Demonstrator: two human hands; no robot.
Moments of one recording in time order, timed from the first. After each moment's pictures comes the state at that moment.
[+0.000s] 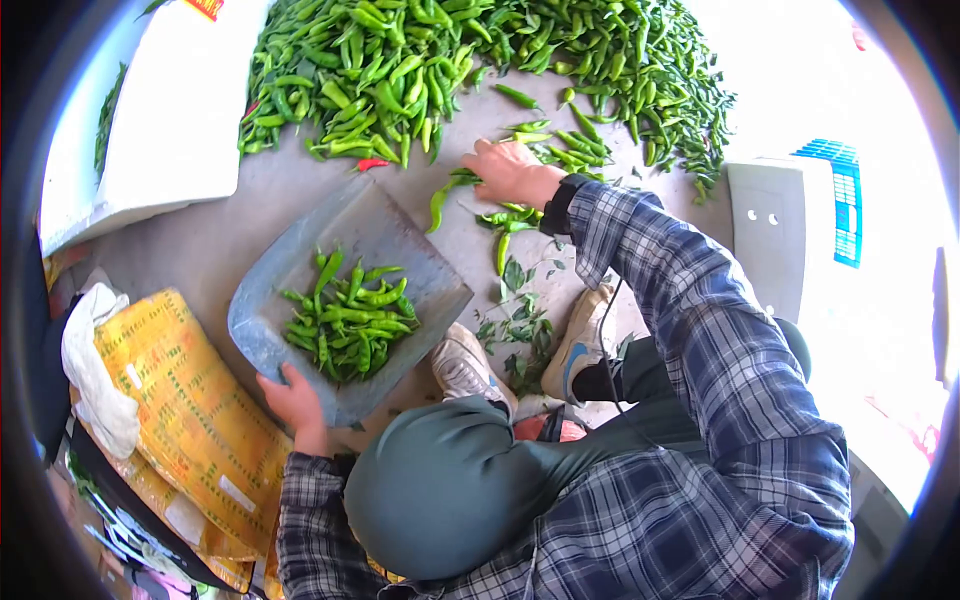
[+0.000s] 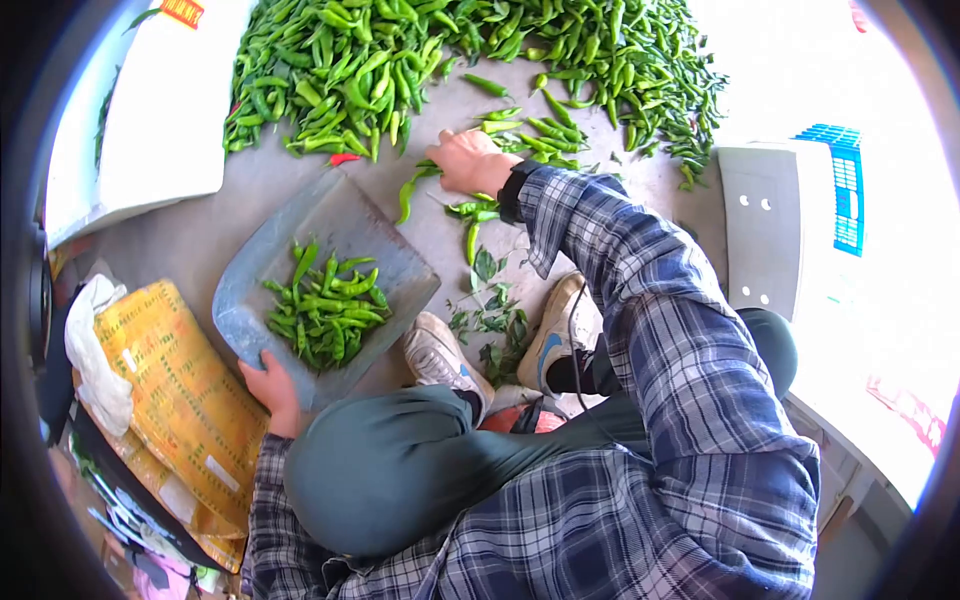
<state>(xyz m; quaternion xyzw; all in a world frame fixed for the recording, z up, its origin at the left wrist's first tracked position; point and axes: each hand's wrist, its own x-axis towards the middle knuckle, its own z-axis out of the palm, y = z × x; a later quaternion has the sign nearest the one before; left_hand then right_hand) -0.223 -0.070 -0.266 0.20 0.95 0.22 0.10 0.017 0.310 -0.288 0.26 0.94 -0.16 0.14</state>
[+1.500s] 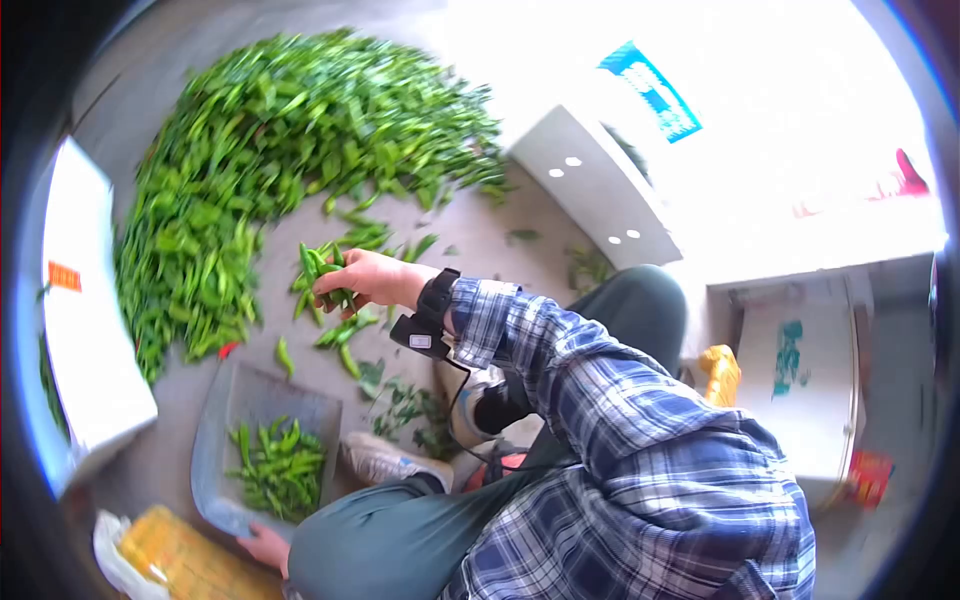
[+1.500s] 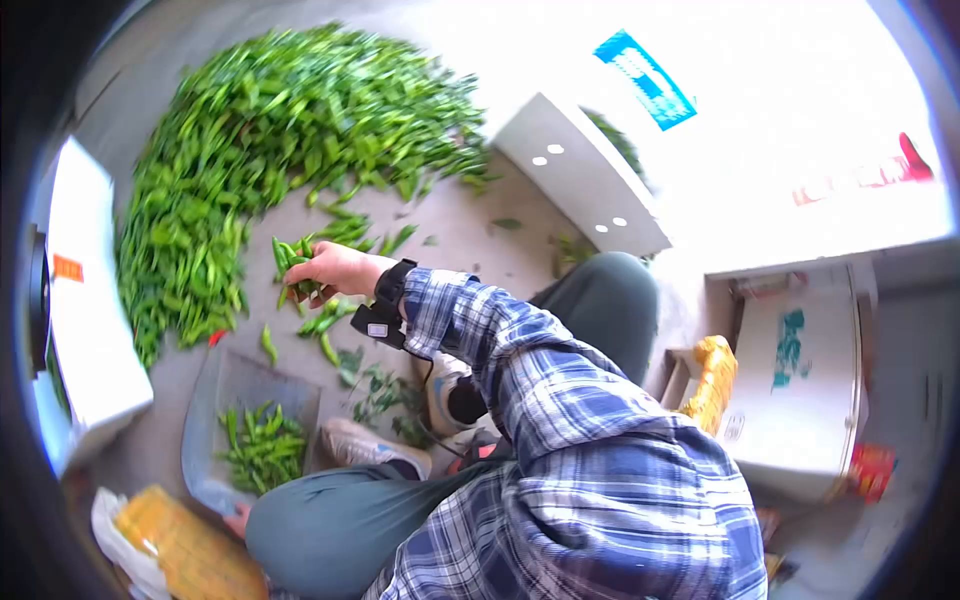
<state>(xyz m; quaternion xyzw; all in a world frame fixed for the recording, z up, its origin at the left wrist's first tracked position) -0.248 -0.099 -0.312 0.22 0.96 0.19 0.05 0.133 0.289 -0.156 0.44 0.40 -0.79 -0.16</state>
